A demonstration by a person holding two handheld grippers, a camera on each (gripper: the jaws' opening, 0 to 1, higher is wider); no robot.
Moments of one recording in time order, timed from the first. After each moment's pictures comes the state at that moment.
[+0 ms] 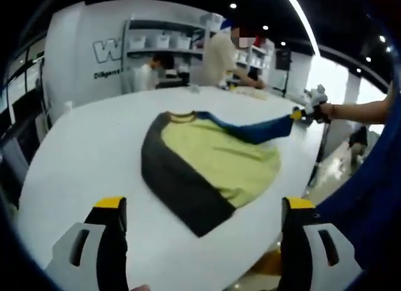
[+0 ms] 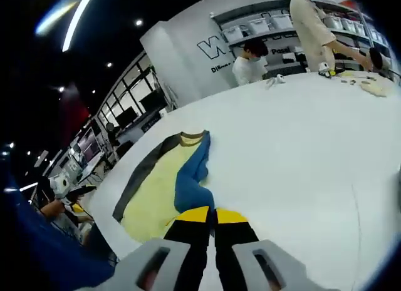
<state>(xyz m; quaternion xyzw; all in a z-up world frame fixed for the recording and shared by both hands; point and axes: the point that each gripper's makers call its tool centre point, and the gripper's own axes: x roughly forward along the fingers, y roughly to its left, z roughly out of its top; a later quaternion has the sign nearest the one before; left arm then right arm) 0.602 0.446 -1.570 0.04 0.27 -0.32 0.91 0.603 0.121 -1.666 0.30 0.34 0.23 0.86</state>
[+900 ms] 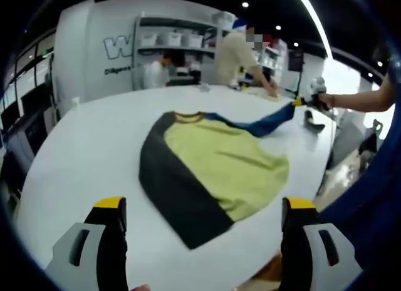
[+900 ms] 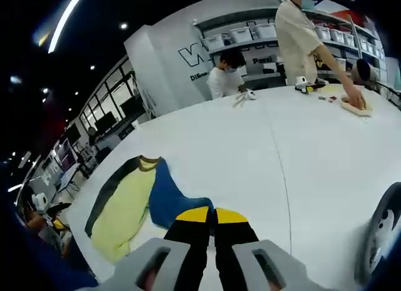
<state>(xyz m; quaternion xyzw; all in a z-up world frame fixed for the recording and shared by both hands) 0.610 0.442 -1.576 0.03 0.28 -0.27 0.92 0.737 -0.078 -1.542 0.12 0.30 0.18 0.93</state>
